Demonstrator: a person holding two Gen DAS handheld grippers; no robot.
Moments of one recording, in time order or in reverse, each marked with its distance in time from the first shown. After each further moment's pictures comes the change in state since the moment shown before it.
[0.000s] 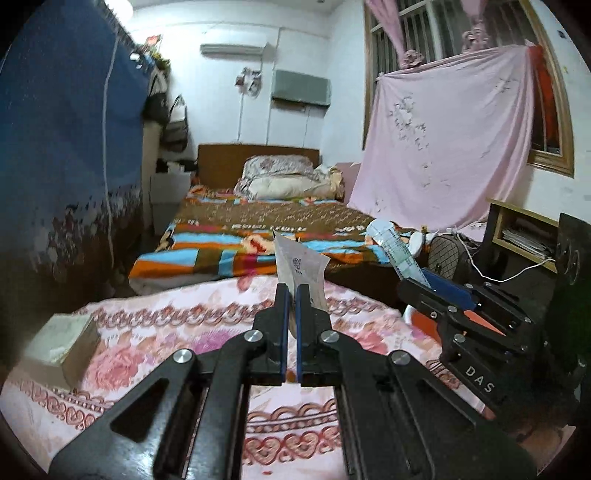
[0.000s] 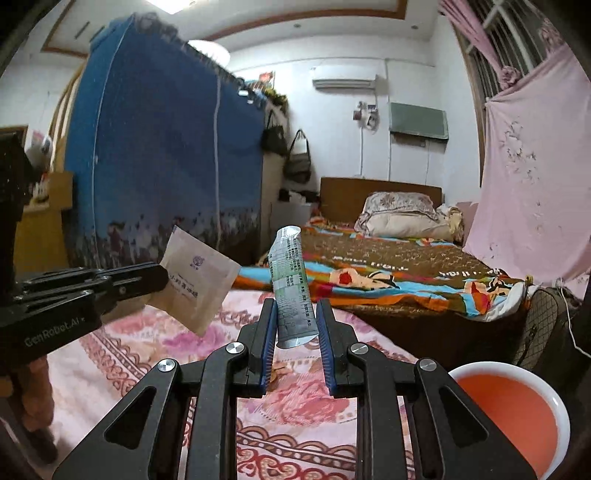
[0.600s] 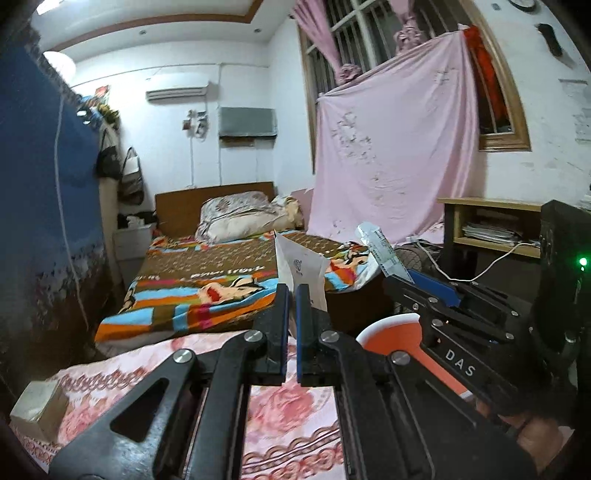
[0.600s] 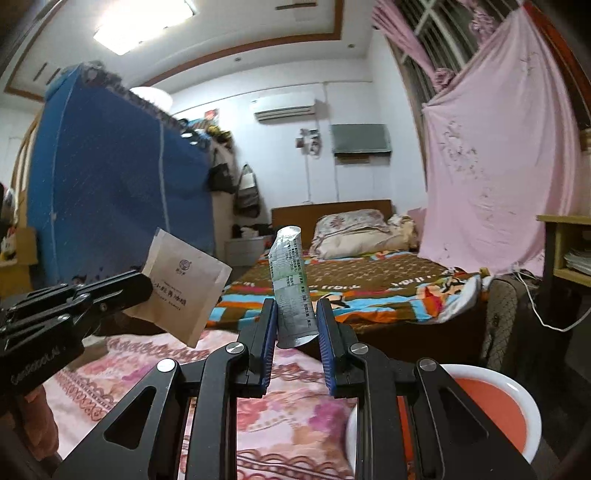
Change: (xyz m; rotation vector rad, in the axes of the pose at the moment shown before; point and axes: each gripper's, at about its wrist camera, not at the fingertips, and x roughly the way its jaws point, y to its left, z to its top) left arm 0.002 -0.088 0.023 0.175 -0.128 -0.119; right arm -0.049 -0.071 0.006 0.147 -0.127 -0.166
